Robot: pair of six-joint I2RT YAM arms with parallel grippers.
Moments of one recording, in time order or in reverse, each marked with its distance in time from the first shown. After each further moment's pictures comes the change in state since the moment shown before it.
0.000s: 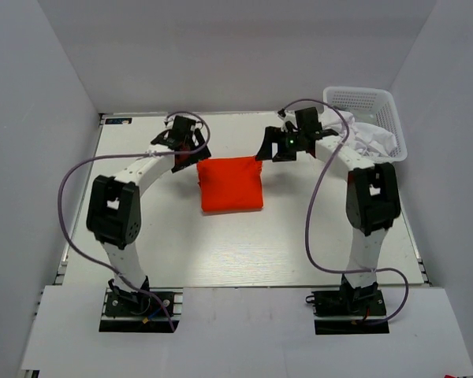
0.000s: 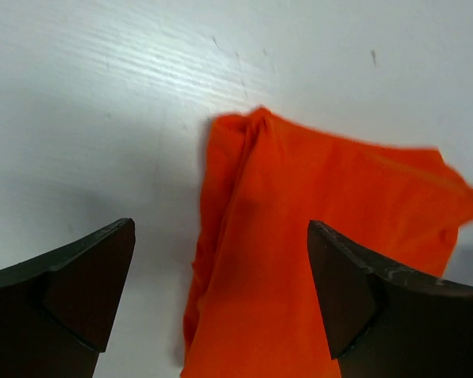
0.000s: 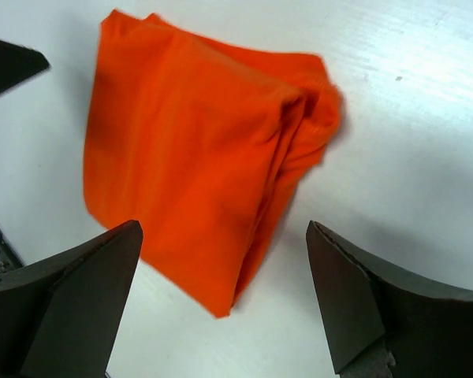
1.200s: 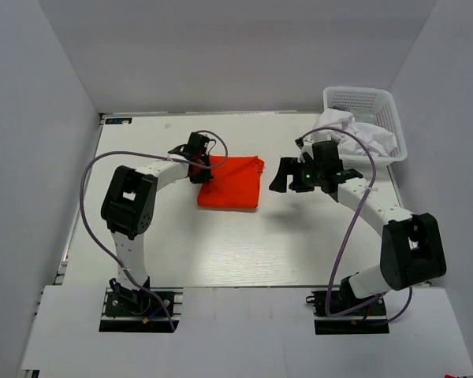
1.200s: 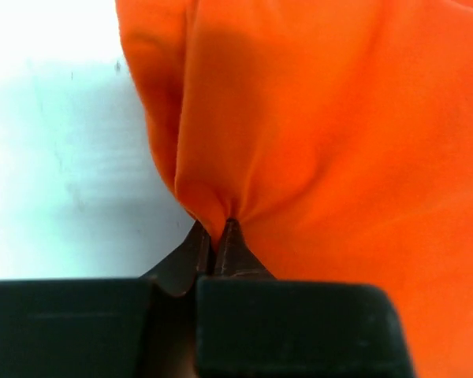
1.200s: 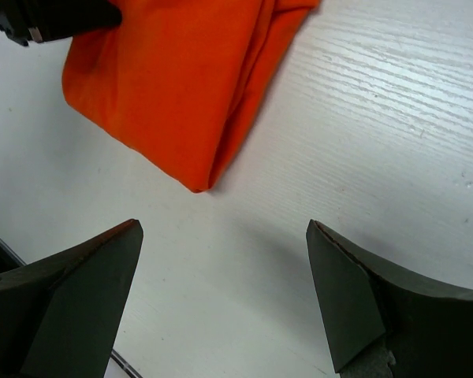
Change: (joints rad) left arm -0.057 0.081 -0.177 0.154 0.169 0.217; right arm 0.023 -0.560 -0.623 0.140 0.134 0.025
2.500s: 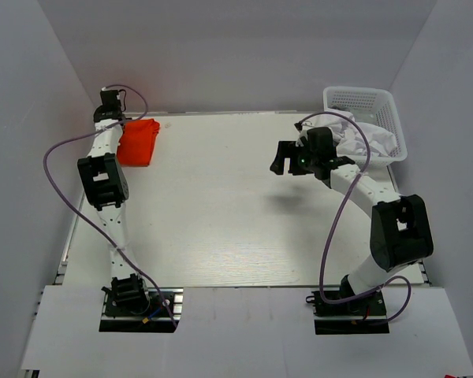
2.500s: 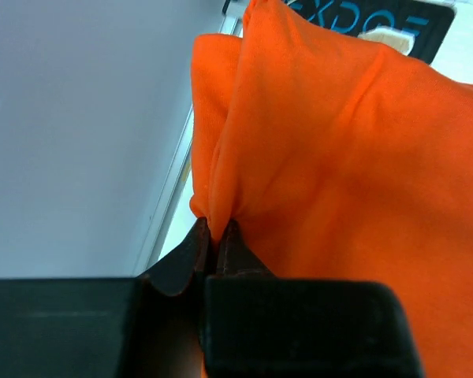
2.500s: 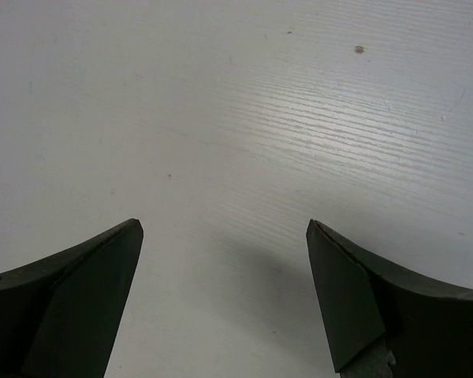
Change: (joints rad) left arm 0.567 0.517 0.943 -0.166 -0.396 0.583; right arm -0.002 0.144 0.137 0.090 0.182 -0.026
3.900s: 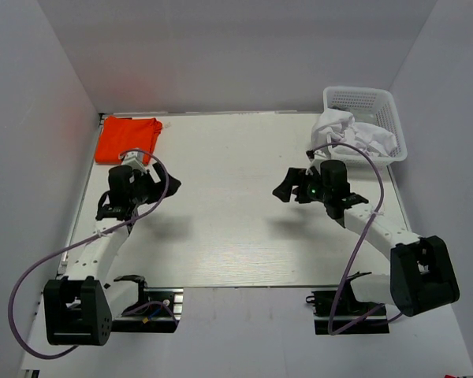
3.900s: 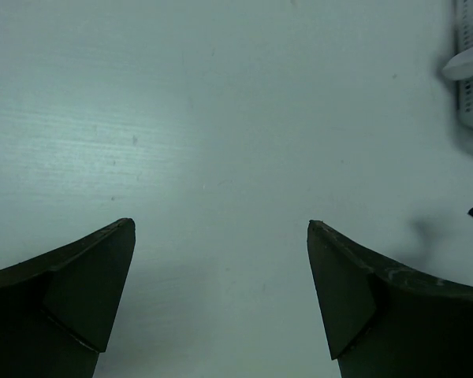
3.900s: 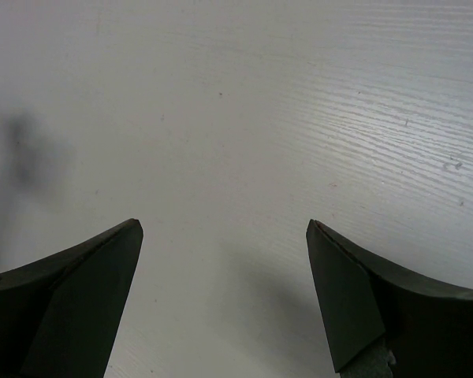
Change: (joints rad) left arm -0.193 -1.400 -1.625 0.402 0.749 -0.579; right arm 0.000 -0.322 -0.428 0.205 -0.105 0.113
